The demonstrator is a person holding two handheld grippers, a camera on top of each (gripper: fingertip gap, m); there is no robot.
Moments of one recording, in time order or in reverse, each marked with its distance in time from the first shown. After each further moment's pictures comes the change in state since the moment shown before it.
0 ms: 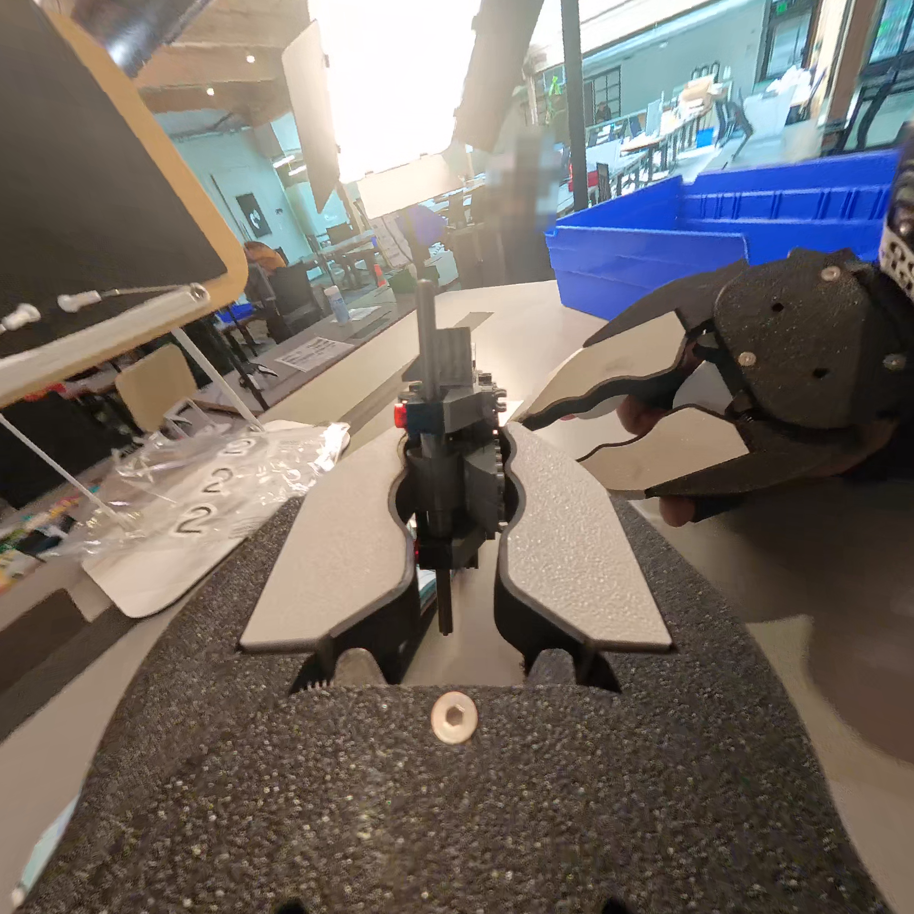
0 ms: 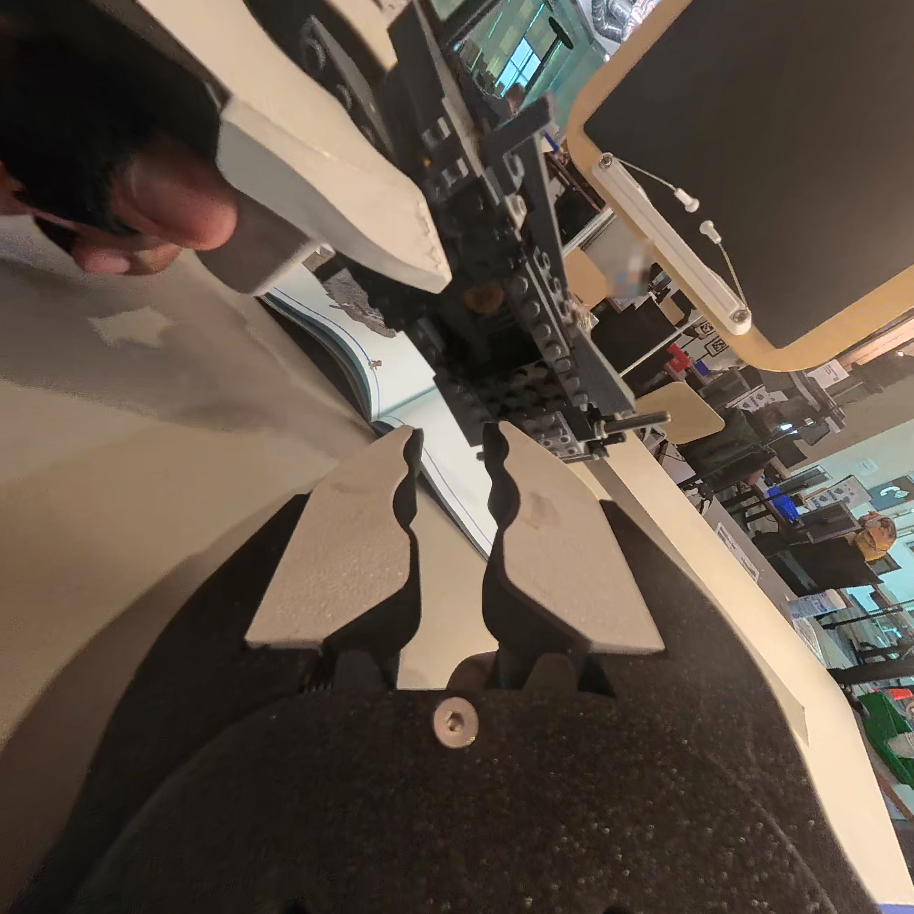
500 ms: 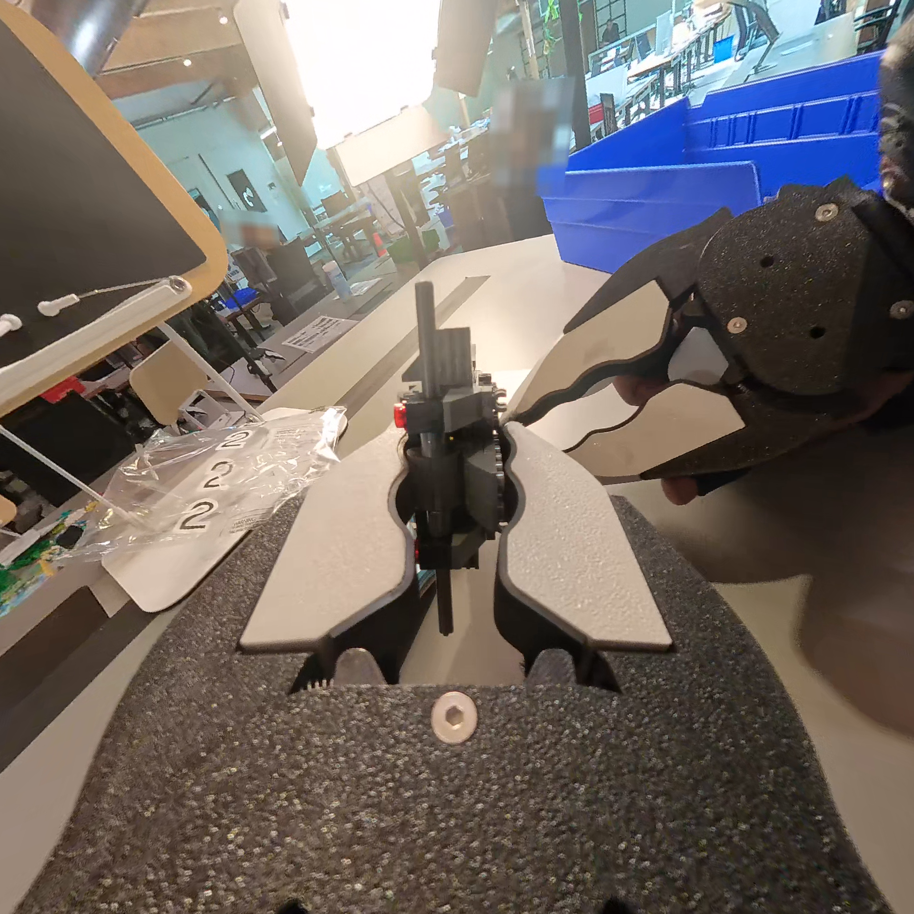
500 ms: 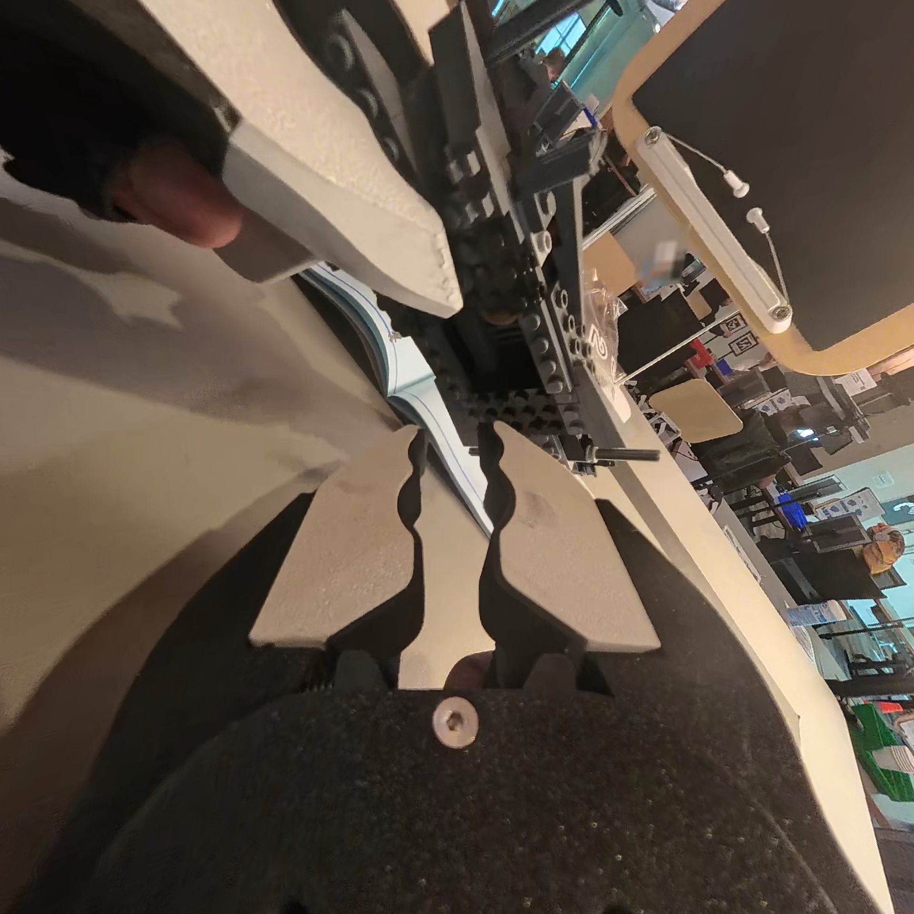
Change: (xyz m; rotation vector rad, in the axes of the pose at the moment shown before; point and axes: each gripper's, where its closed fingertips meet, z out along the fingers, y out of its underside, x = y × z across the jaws) left arm 0.010 0.010 0.005 -0.079 0.003 0.081; right arm -0.007 0.010 0.002 -0.049 -0.061 -0.049
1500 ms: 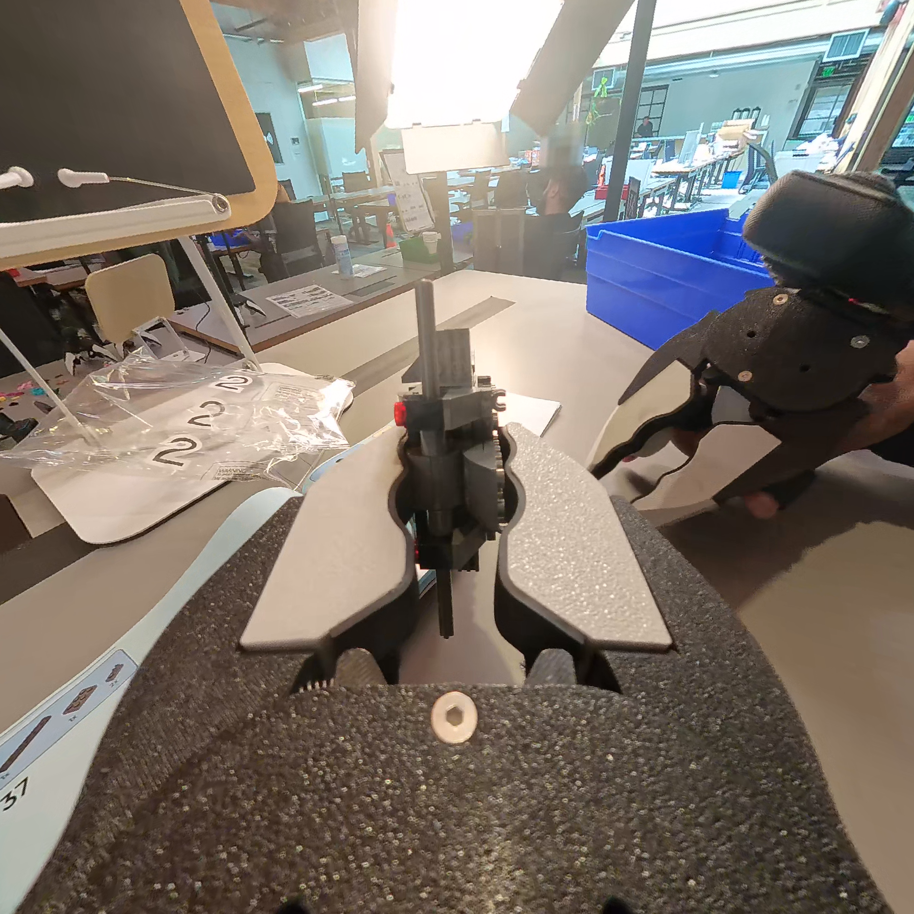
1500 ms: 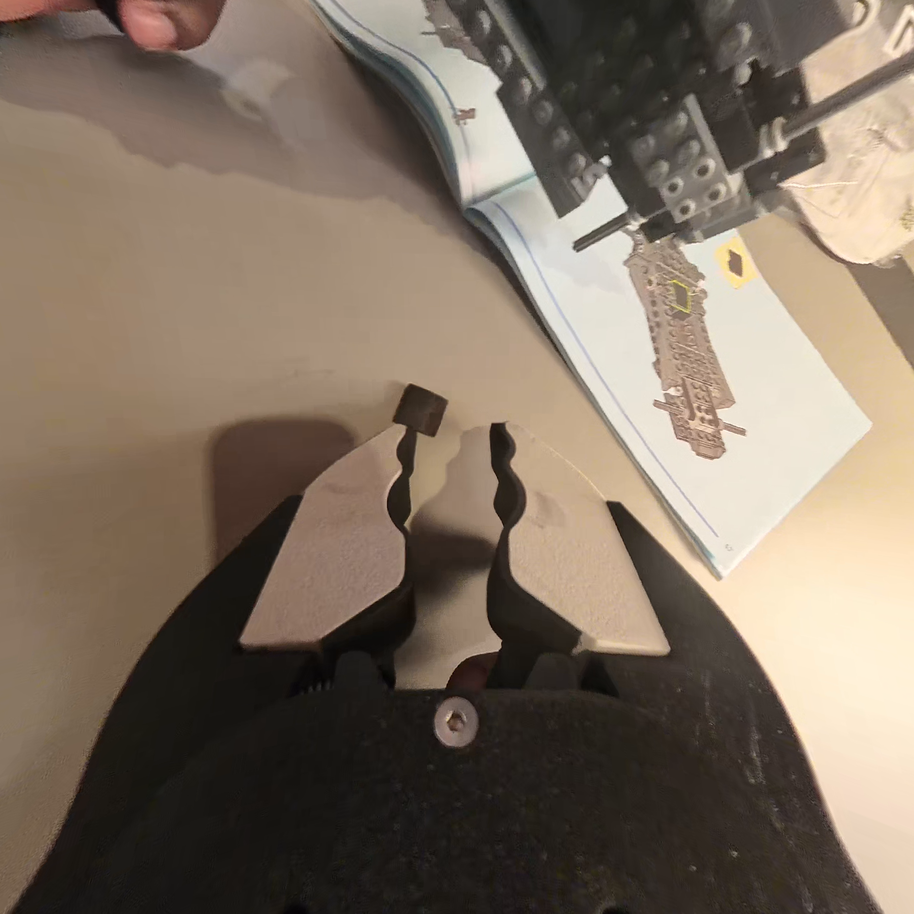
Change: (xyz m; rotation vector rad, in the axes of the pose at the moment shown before) left arm -0.031 0.005 0.000 0.035 -0.037 -0.300; right arm -0.020 0.063 -0.023 -0.304 -0.443 0.256
